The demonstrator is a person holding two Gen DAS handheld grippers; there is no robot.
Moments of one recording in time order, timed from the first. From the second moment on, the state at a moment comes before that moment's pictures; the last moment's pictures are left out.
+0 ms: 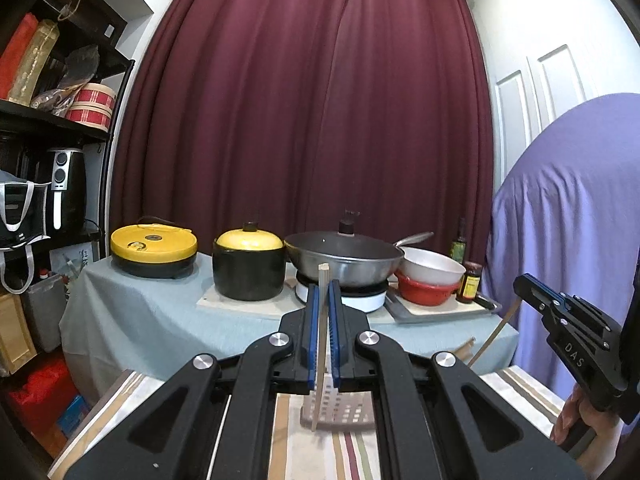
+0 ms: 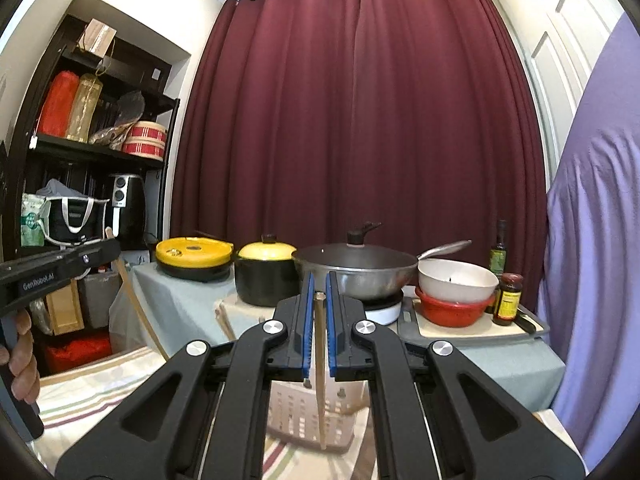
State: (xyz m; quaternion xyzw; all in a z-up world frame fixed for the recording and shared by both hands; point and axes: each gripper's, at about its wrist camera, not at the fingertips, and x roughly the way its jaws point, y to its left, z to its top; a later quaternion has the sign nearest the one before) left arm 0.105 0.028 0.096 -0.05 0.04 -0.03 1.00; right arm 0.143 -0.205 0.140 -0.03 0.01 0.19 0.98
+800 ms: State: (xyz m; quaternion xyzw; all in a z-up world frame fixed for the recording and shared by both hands) left arm 0.182 0.019 0.121 -0.06 -0.01 -0.04 1.00; right arm 0.227 -0.195 0.153 0.00 -0.03 0.18 0.98
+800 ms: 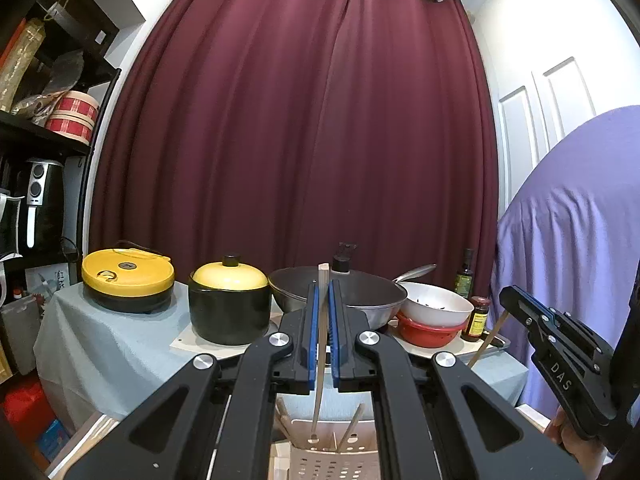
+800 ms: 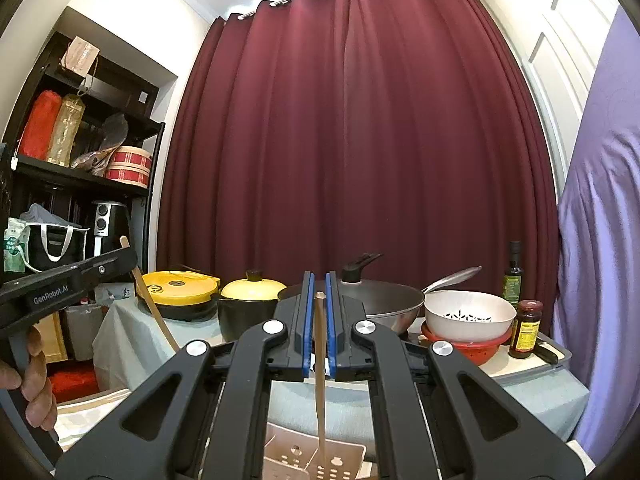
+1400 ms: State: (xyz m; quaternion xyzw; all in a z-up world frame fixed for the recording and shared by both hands) left arm 0.231 0.011 0.068 -0.05 0.06 -0.04 1.00; right arm 0.274 -0.183 0.096 0.00 0.04 0.18 0.98
